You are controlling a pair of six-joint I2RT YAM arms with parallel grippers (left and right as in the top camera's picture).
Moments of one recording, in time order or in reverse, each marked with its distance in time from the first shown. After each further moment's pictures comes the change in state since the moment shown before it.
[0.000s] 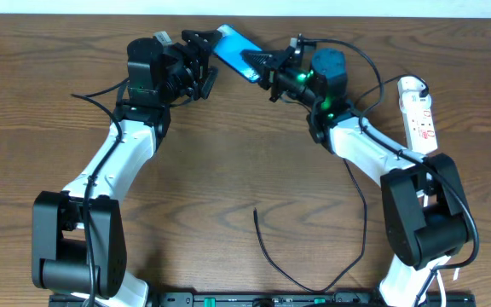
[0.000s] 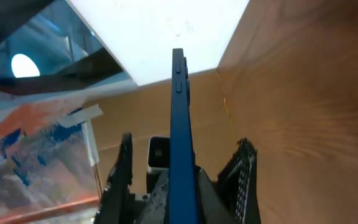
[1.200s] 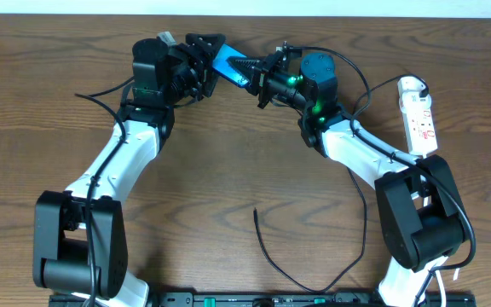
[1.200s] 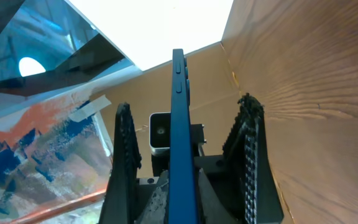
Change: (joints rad) left arm -0.022 0.000 0.000 0.000 -0.035 0.003; right arm 0.041 0.000 0.000 0.021 -0.033 0.153
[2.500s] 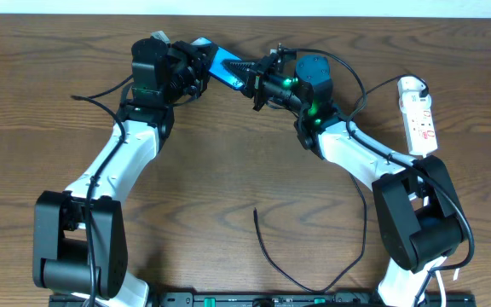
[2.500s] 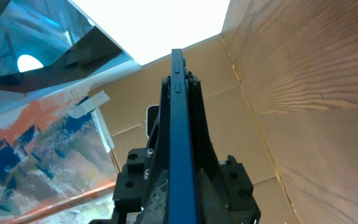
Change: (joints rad) left arm 0.000 0.000 0.000 0.007 -0.077 -0.008; right arm 0.024 0.000 0.000 0.004 0.003 0.018
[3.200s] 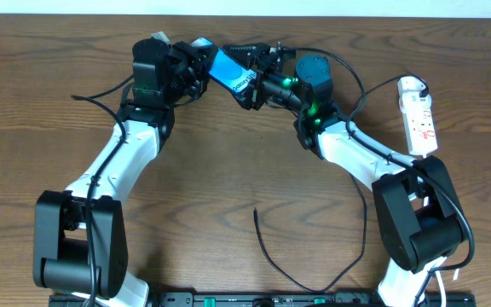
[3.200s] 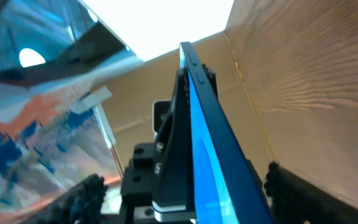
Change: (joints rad) left arm 0.000 0.000 0.000 -0.010 -0.005 0.008; right arm 0.002 0.000 0.002 0.013 -0.003 -0.003
